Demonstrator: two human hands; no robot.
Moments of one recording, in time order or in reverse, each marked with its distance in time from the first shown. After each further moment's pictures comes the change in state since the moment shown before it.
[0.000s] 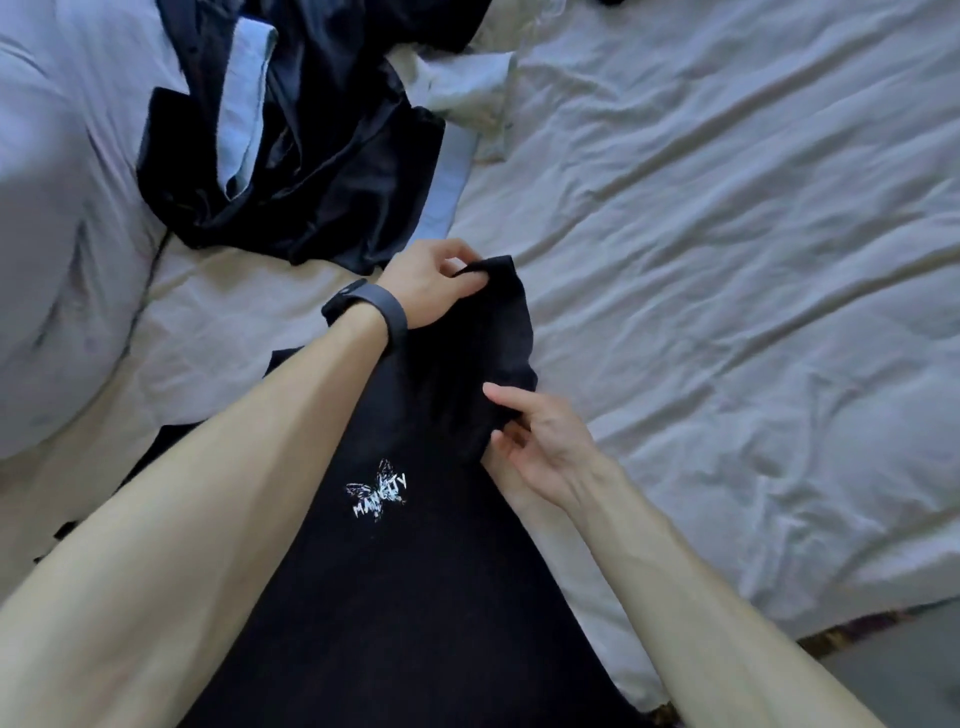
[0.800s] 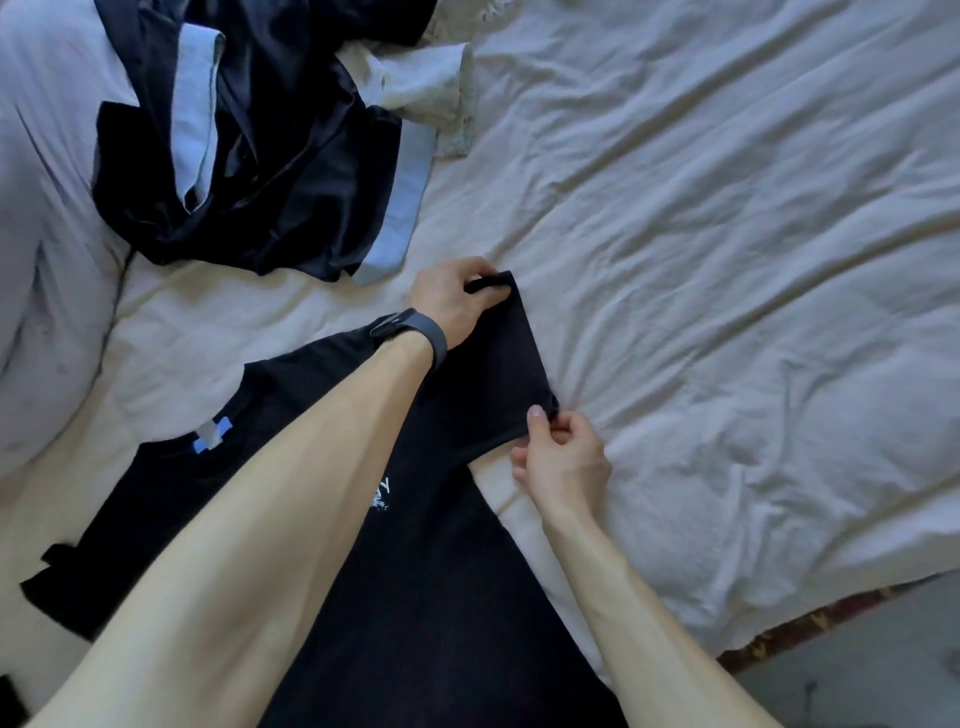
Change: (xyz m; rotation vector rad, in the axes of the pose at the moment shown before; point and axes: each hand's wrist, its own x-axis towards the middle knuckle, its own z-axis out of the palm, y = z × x) left_hand 0.021 0.019 0.064 -0.030 0.136 0.003; right_hand -0.006 0.029 -0.039 -0.419 0.602 -0.317
